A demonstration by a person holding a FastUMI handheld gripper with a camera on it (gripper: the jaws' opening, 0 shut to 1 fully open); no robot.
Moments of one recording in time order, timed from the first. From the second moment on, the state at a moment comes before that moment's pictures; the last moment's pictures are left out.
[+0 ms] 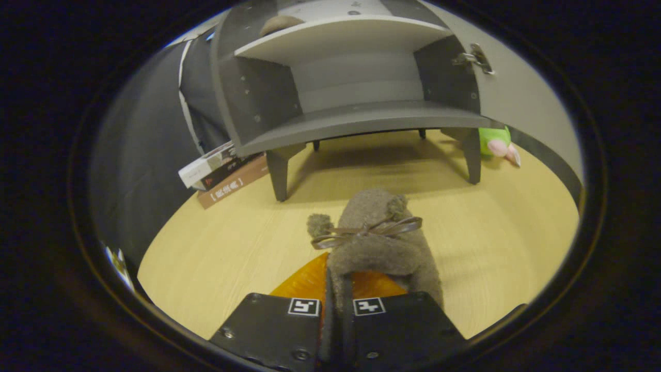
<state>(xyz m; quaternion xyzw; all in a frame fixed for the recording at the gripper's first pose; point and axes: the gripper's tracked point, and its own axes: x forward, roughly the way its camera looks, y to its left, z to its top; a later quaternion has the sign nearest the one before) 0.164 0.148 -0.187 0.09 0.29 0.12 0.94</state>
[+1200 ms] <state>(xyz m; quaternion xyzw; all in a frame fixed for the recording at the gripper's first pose) 0.059 0.125 0.151 0.01 0.03 0.15 0.99</state>
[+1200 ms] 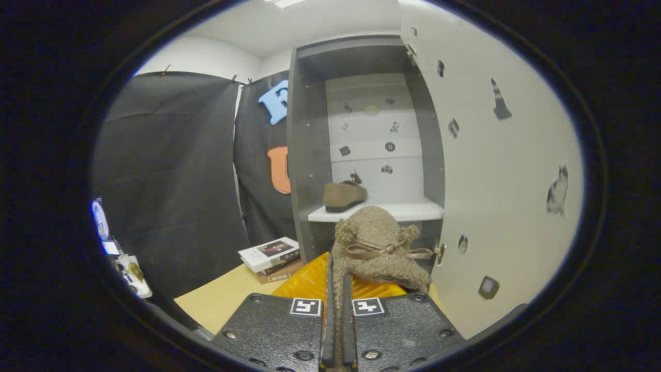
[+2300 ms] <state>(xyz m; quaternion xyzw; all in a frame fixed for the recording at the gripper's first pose) 0.272 0.116 0.287 -0.06 0.02 0.07 1.00</state>
